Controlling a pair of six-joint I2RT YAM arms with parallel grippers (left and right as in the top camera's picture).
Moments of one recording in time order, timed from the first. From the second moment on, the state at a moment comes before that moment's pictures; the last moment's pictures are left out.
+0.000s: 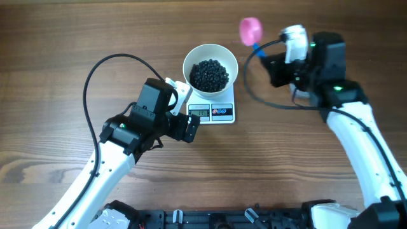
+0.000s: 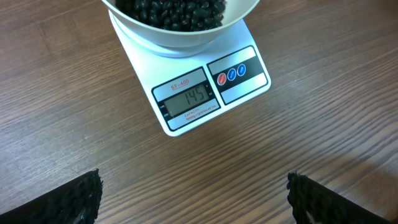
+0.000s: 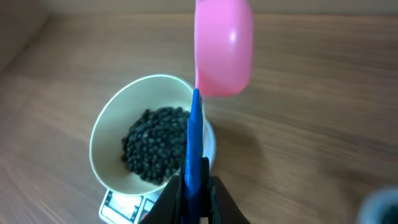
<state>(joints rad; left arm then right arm) -0.46 1.21 0.95 -0.73 0.14 -0.07 0.10 1.42 1.10 -0.39 -0.44 0.07</state>
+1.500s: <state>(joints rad) -0.46 1.21 0.95 -0.73 0.14 -0.07 -0.26 1.40 1.10 -0.24 -0.39 0.02</state>
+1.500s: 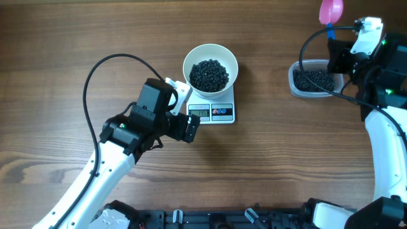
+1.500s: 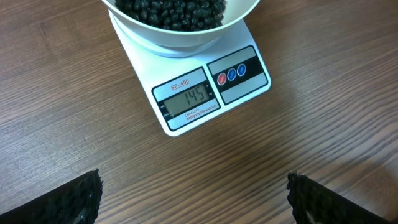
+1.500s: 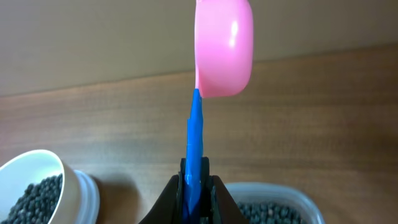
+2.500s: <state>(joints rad) -0.46 1.21 0.95 -0.73 0.14 -0.07 -0.26 1.31 1.10 -0.78 -0.25 -0.32</state>
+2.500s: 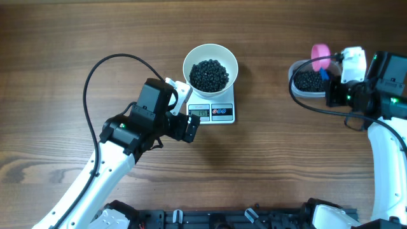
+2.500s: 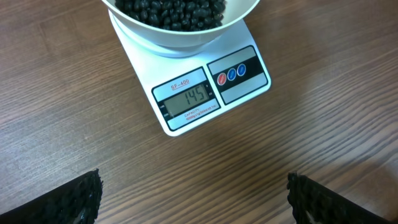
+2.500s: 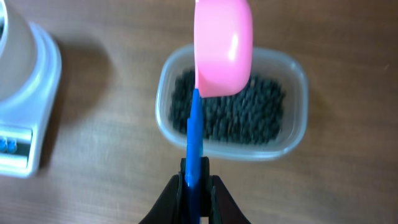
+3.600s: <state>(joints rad) -0.46 1.21 0.95 -0.73 0.14 -0.07 -0.26 1.53 1.10 -0.81 -0.21 -0.37</state>
